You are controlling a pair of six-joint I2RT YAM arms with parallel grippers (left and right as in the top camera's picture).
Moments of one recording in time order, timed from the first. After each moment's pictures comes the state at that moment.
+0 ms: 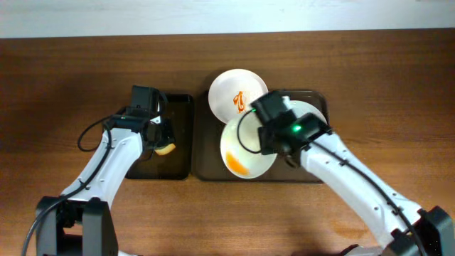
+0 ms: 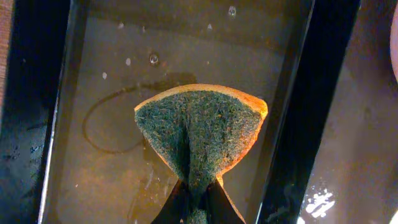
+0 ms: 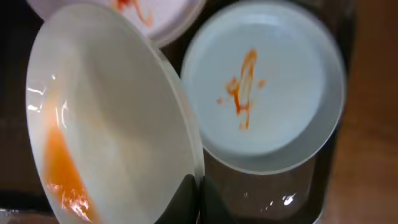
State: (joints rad) left arm -0.12 1.64 1.09 -0.65 -0.01 -0.31; right arm 0.57 1.57 1.27 -0.91 0.30 0.38
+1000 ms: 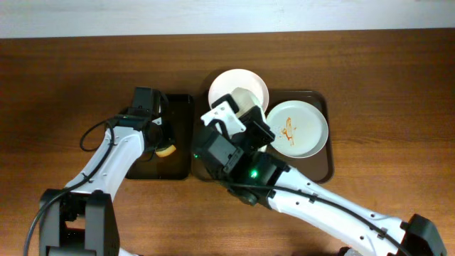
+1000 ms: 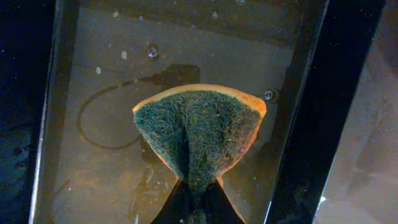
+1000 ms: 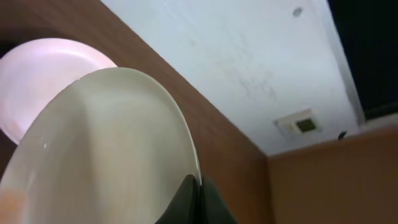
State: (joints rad) left arm -0.12 1.68 1.08 -0.65 -0.01 -0.31; right arm 0.96 1.56 1.29 -0.59 1.12 -0.12
